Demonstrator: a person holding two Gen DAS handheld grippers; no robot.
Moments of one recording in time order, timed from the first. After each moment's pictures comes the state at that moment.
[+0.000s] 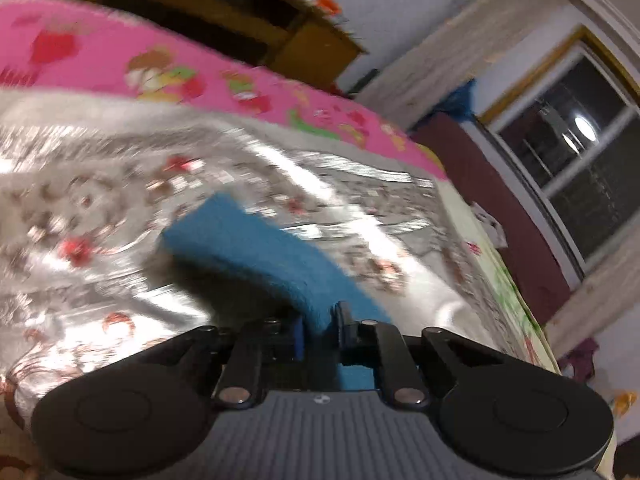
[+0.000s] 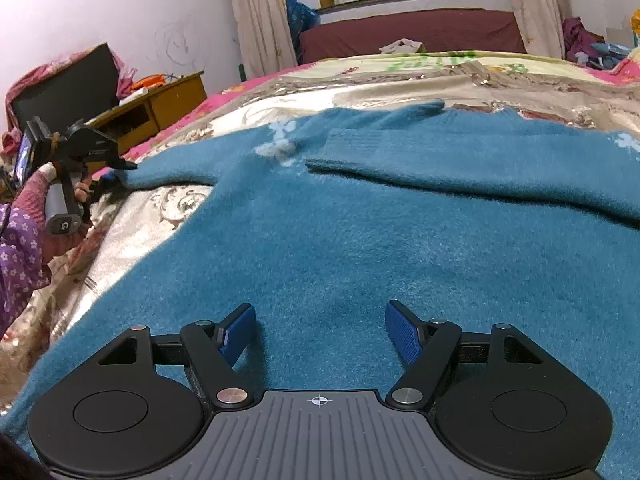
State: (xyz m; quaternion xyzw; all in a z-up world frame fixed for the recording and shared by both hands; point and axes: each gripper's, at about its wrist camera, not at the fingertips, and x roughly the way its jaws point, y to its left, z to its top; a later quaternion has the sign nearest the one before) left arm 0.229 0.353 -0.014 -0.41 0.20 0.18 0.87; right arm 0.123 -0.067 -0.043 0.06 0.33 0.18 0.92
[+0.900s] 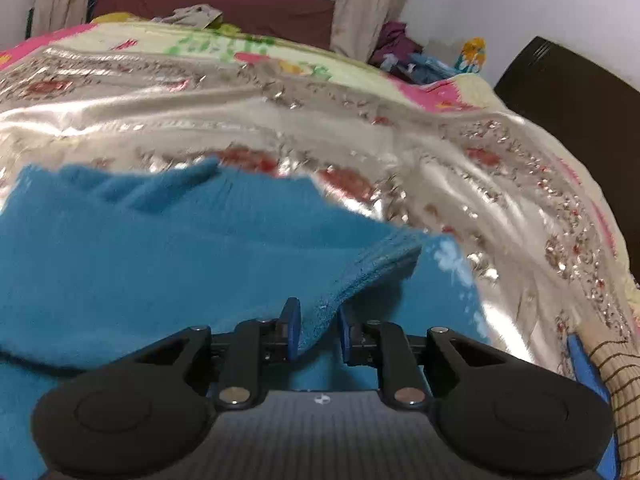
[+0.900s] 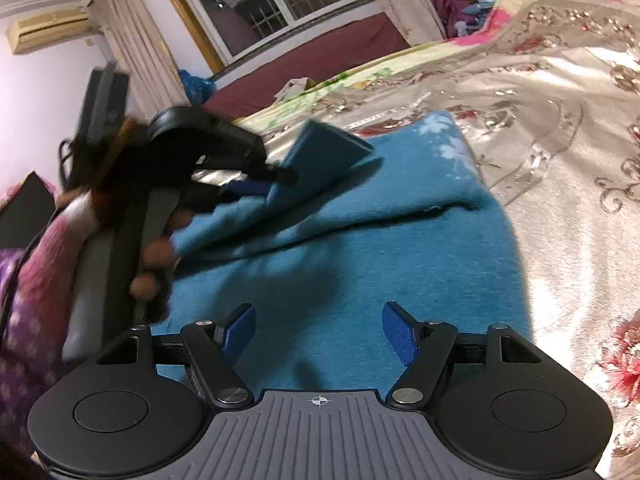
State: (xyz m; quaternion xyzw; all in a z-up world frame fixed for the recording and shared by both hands) left arm 0.275 -0.048 0.022 -0.11 0.40 -0.18 0.89; right arm 0.095 -0.222 -0.025 0.22 0.30 0.08 0.93
